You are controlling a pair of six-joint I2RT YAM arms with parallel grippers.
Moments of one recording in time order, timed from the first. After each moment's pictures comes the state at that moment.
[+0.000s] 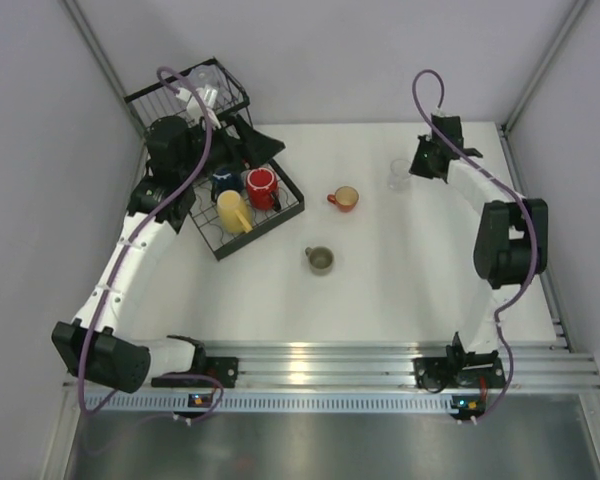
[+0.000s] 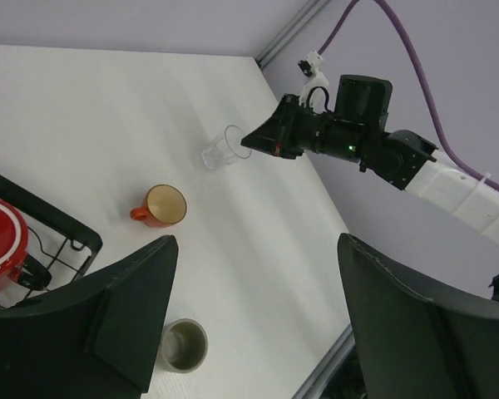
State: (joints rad) left arm -0.26 1.26 1.34 -0.20 0.47 -0.59; right arm 0.10 1.98 1.55 -0.34 0.01 0.32
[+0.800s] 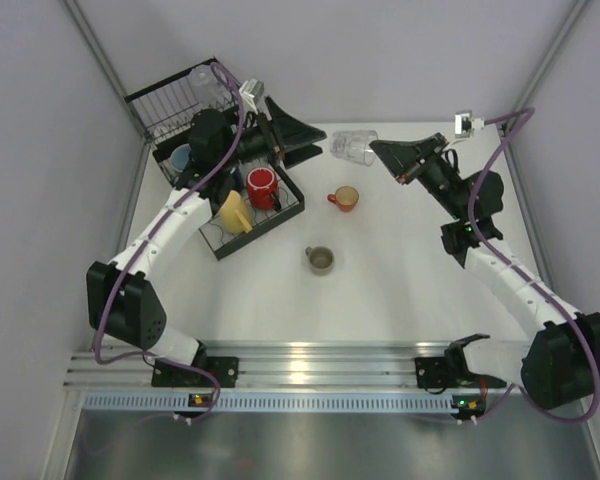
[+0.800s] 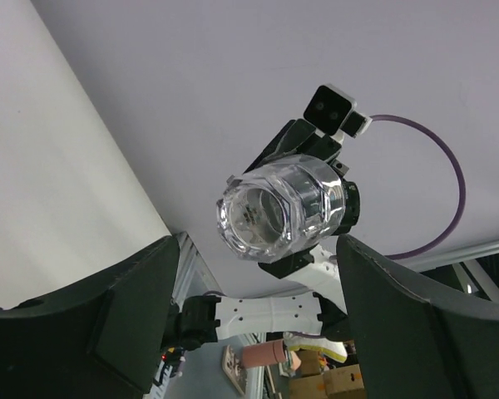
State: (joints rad) left arm -0.36 1.51 1.34 0.31 0.83 -1.26; right arm 0.29 1.18 0.84 0.75 -0.46 0.86
